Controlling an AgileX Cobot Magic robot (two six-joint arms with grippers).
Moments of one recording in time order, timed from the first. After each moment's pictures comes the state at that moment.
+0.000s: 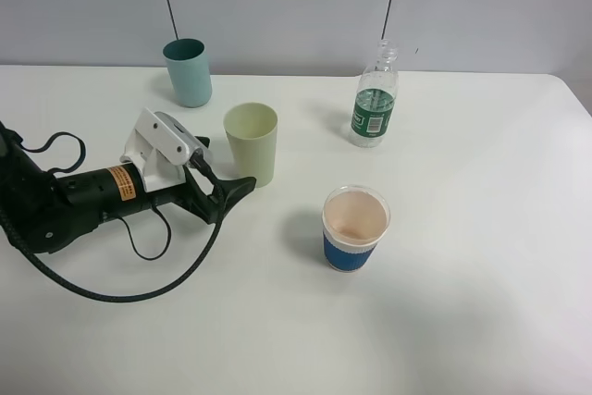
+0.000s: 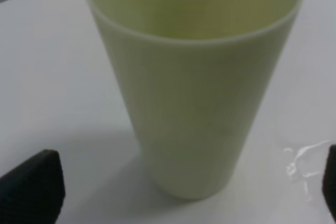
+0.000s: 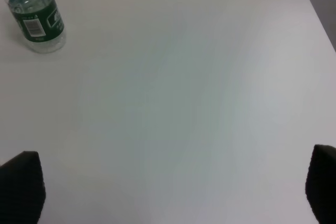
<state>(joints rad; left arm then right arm) -0.33 2.07 -0.48 0.45 -1.20 -0.02 -0.09 0.00 -0.50 0.05 1.06 -0.05</state>
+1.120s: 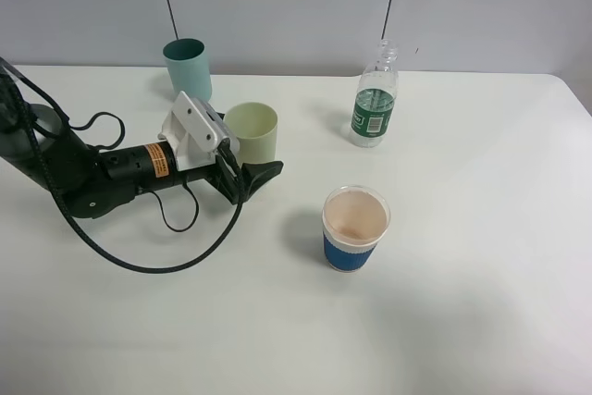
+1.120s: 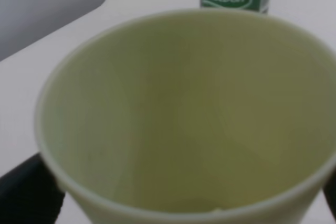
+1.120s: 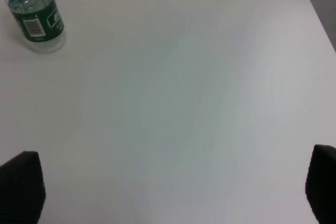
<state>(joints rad) -0.33 2.18 -0.70 0.62 -1.20 -0.03 -0.09 0.00 -0.50 0.05 1.06 -0.05</state>
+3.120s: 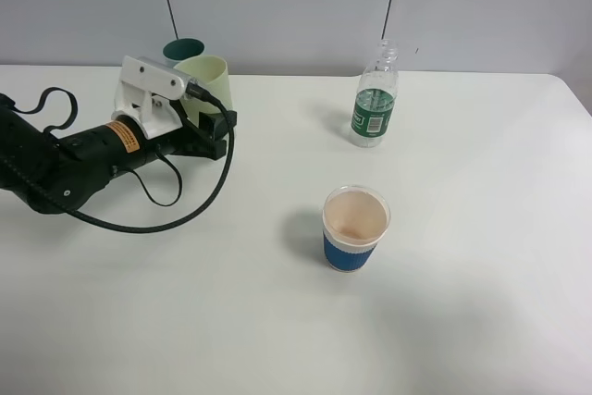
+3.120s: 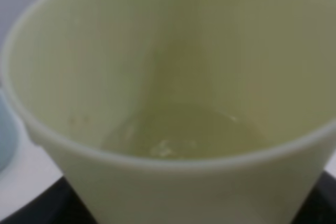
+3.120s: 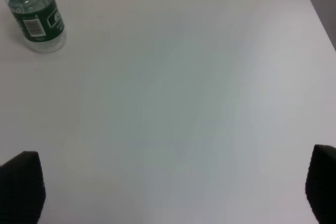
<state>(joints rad) -0.35 1.94 -0.57 0.21 -1.08 -0.11 -0.09 0.00 -0.50 0.05 1.06 -0.05</state>
